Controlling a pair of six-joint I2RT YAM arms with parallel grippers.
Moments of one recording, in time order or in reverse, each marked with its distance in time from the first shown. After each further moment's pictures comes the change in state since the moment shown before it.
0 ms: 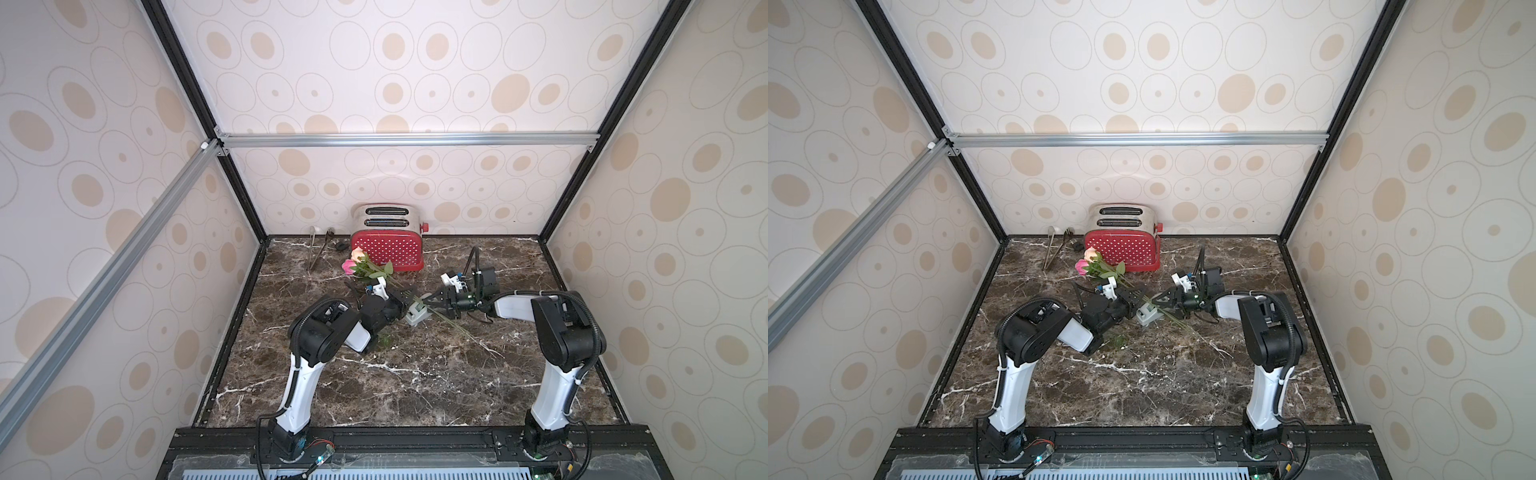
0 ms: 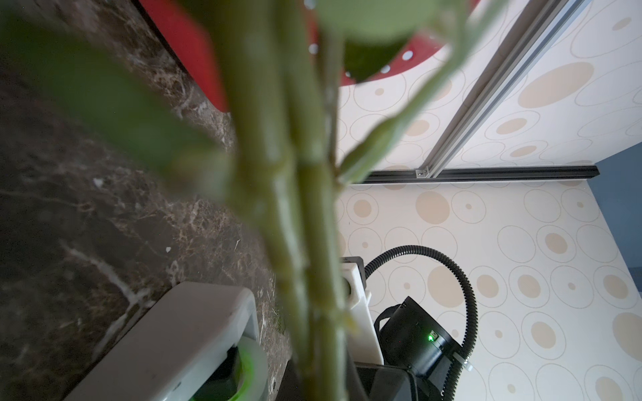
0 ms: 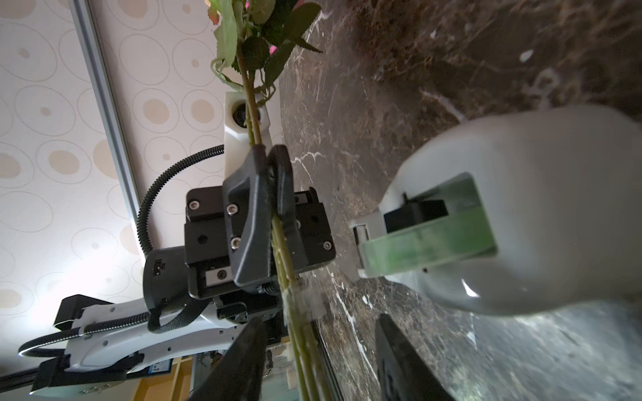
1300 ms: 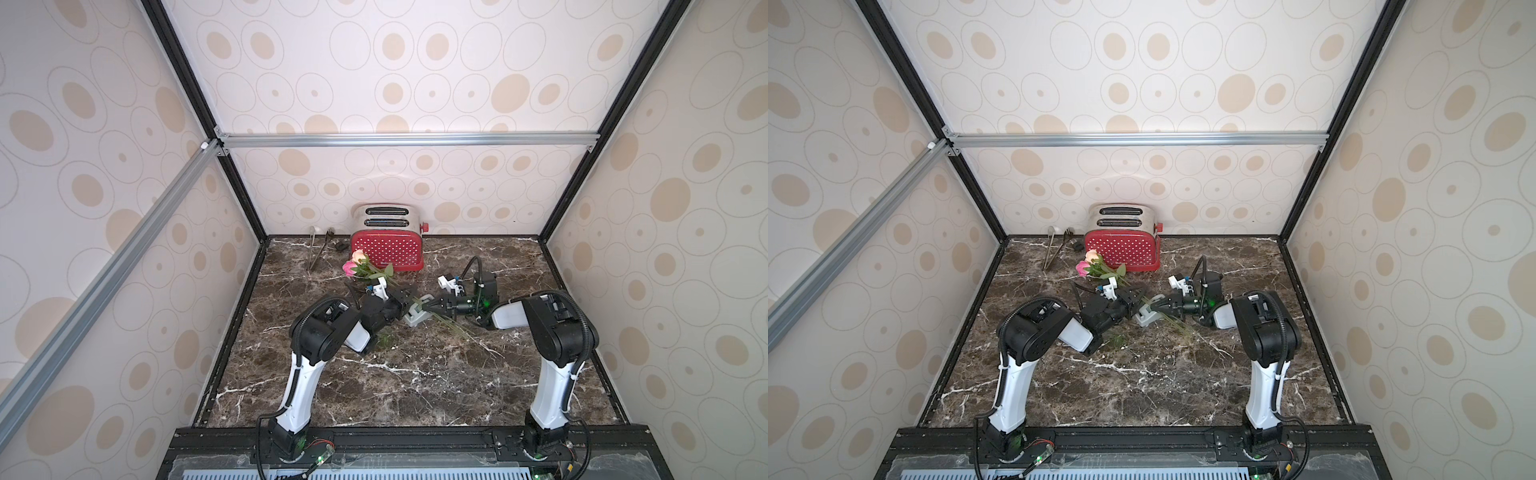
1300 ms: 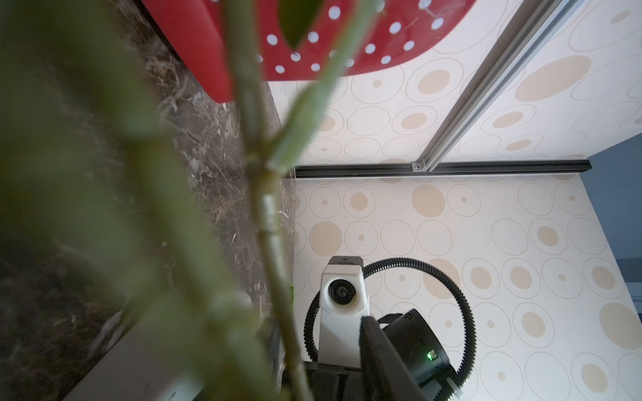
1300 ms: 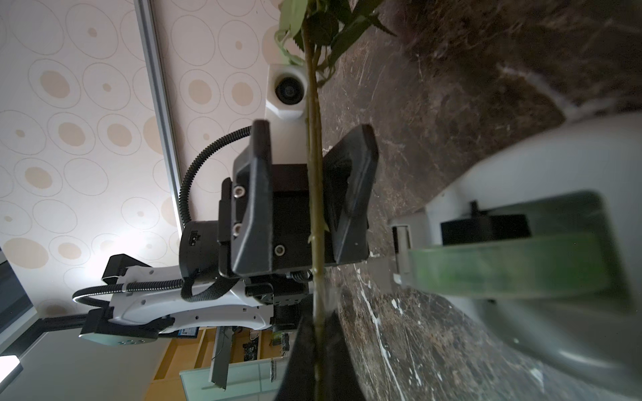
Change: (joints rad) left arm 0.014 0.016 0.000 0.028 0.037 -0.007; right arm 0.038 0.043 -0.052 0.286 -0.086 0.114
